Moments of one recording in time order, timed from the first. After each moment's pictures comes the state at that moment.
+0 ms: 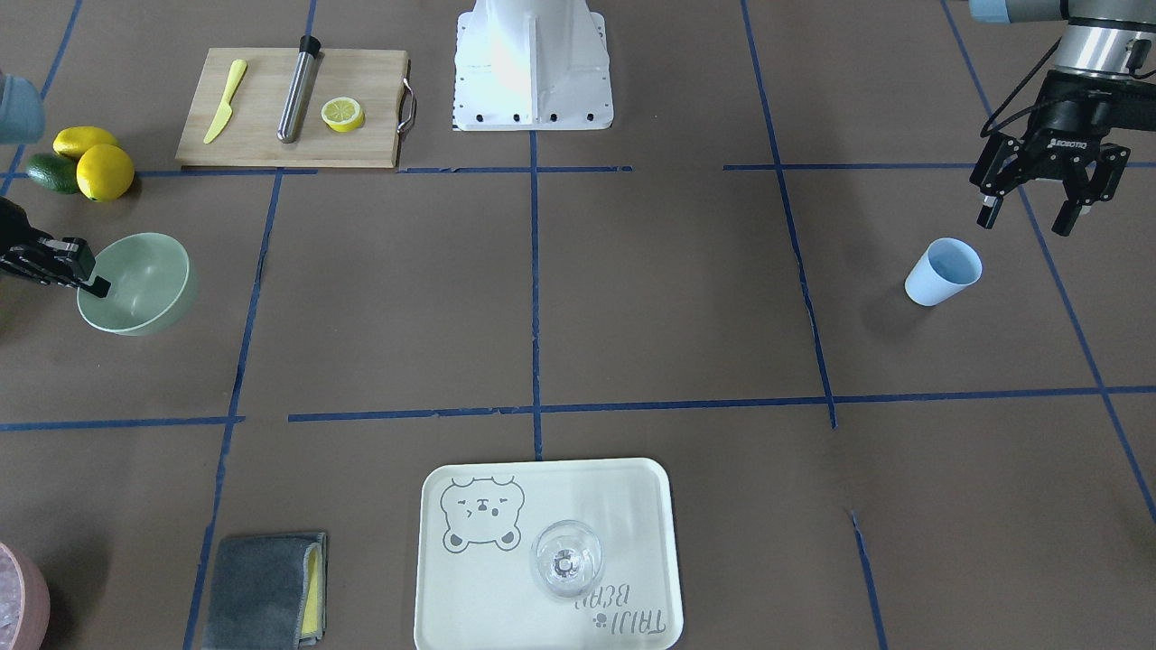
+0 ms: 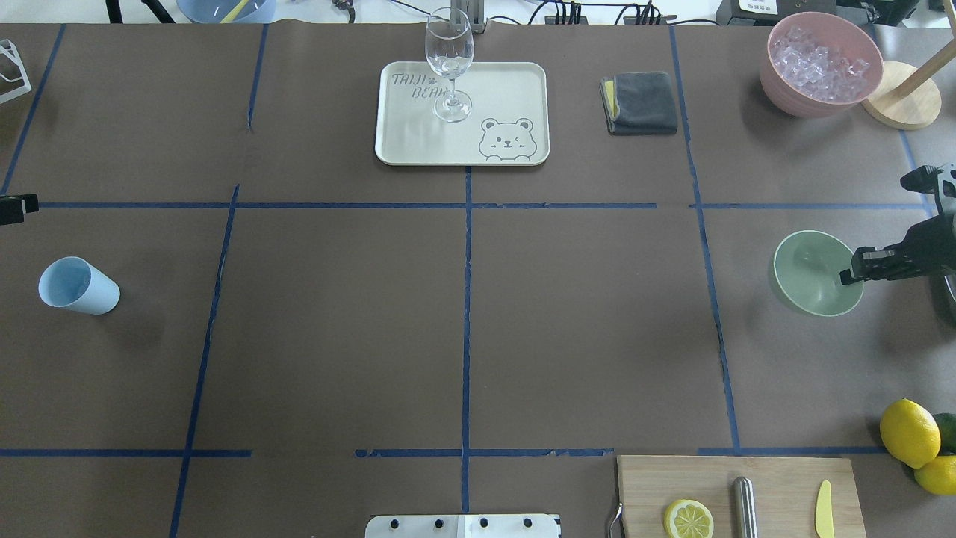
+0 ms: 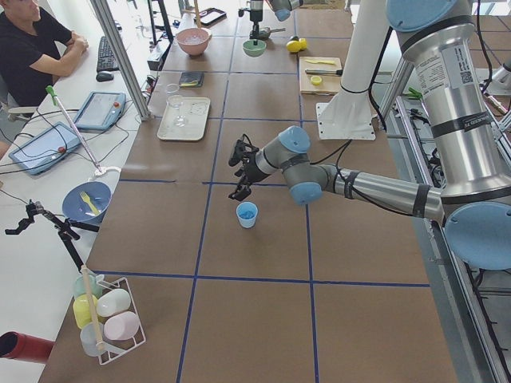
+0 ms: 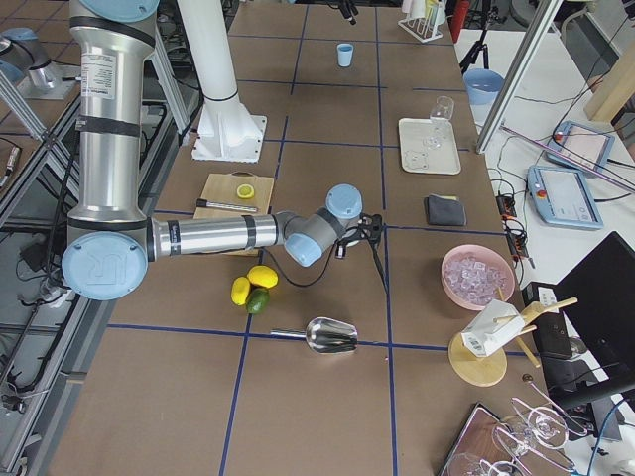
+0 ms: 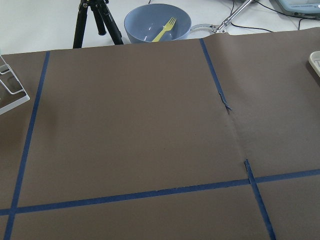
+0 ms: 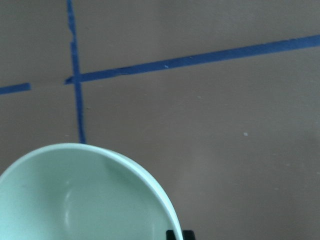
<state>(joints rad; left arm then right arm) -0.87 -1.19 -2.02 -2.56 -1.65 -0.92 1.08 -1.61 1.73 -0.95 2.42 0.99</state>
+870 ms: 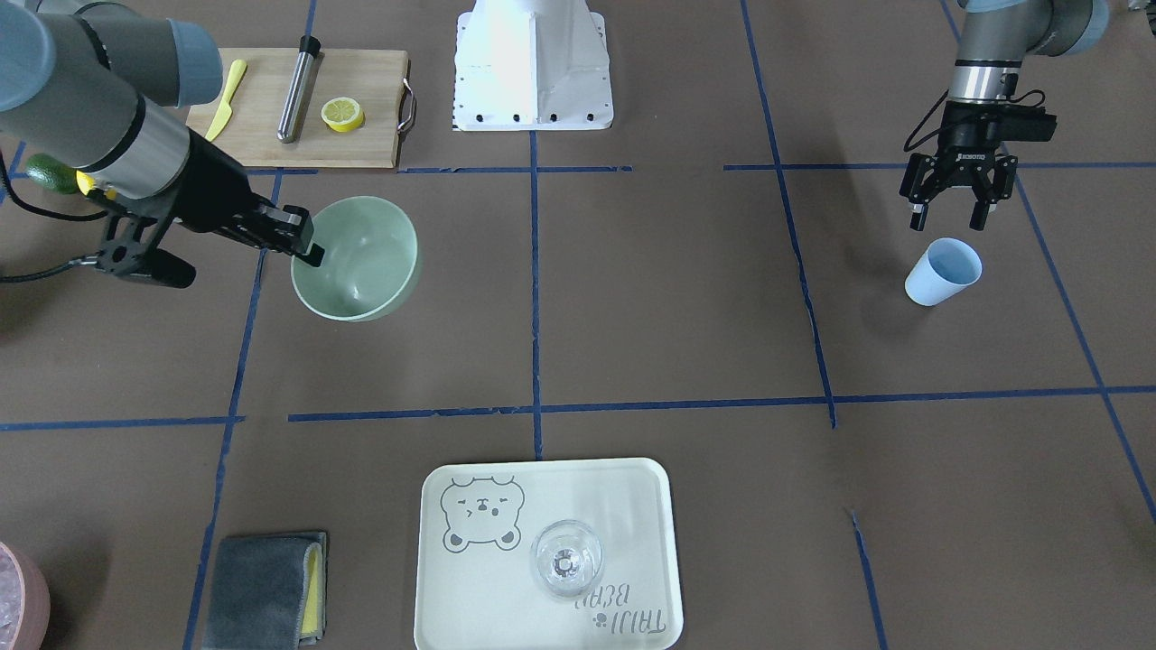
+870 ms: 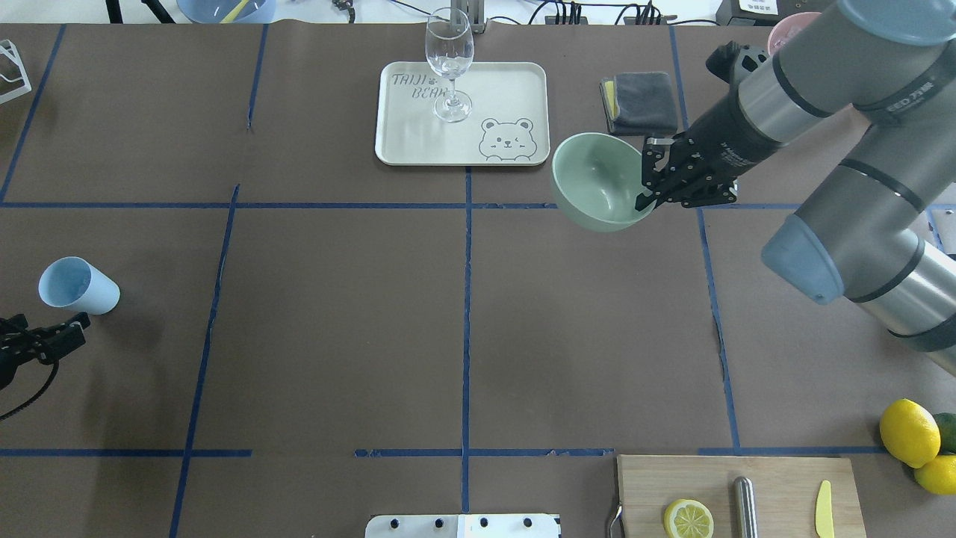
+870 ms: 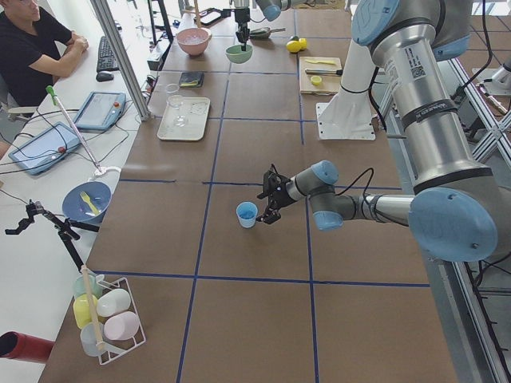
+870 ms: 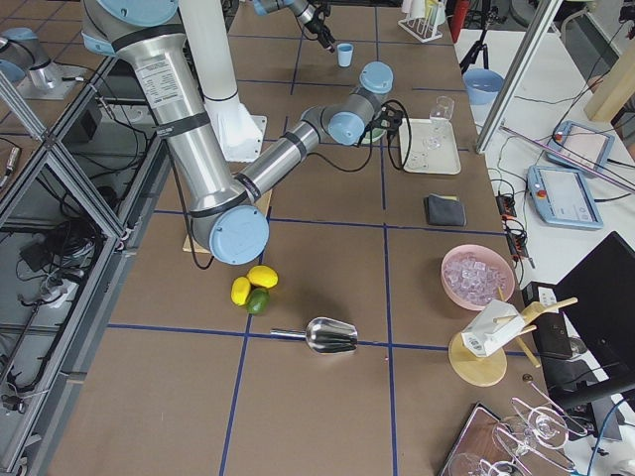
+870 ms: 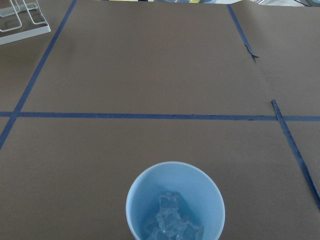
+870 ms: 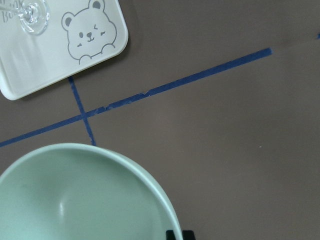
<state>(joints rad) -0.31 -1.11 -1.81 -2.74 -1.02 -1.36 0.91 -1.14 1.86 -1.38 2.41 1.39</state>
